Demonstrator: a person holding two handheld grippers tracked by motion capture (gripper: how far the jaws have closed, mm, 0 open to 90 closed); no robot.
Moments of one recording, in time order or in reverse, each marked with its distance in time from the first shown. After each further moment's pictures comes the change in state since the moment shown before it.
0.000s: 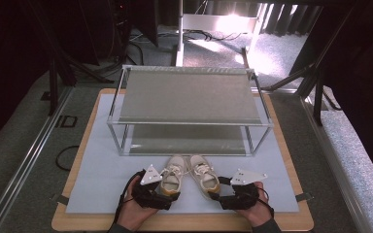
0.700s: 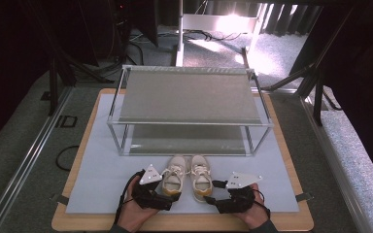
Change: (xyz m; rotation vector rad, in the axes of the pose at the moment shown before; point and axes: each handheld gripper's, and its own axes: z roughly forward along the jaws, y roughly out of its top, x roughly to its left) left arm -0.004 0.002 -0.008 -0.028 -0.017 -0.031; right arm 0.010 0.001 0.007 0.002 0.069 -0.041
